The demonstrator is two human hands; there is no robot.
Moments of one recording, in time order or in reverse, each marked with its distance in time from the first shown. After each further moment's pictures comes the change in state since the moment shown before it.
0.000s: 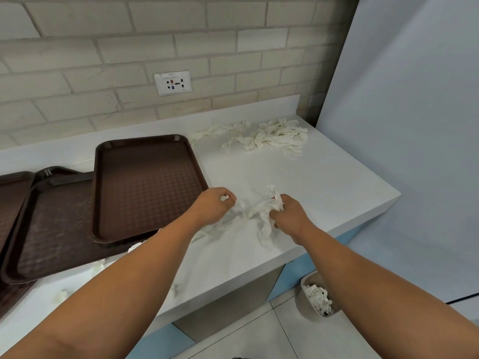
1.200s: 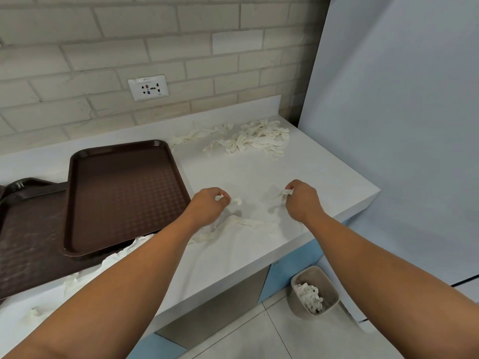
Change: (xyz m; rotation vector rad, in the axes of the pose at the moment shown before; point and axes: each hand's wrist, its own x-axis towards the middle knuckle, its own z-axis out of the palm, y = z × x) left_hand 0.011 0.038 0.031 -0.030 0.061 -0.033; right_hand 0.019 -0.006 -0.078 -0.491 0.269 0.004
